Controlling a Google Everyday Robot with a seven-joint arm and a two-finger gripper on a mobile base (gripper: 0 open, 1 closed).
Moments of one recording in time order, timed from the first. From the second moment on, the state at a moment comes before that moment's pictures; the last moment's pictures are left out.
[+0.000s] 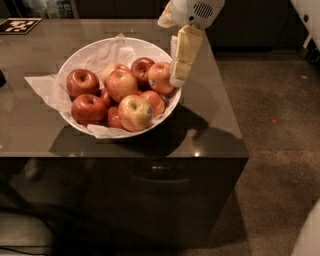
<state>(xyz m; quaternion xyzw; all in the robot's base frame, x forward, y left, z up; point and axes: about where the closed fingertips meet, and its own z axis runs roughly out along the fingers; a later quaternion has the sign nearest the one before) 0.575 -0.029 0.996 -0.73 0.64 0.08 0.21</state>
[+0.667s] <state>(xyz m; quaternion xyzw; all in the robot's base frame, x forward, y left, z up) 0.586 -0.027 0.975 -0.72 0.66 0.09 0.21</state>
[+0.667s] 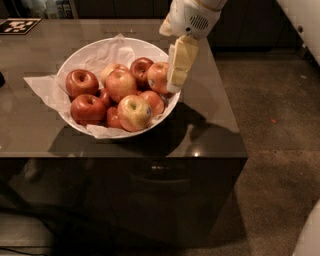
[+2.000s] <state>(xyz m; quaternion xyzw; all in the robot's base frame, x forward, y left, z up) 0.588 -0.022 0.935 -0.71 0.67 0.10 0.18</state>
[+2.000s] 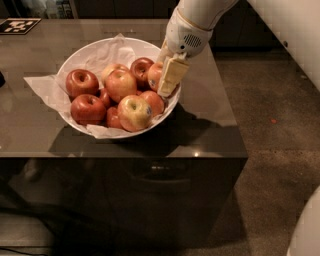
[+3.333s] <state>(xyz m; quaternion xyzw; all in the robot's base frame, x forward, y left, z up) 0.589 -0.021 0.981 -0.71 0.66 0.11 0.21</state>
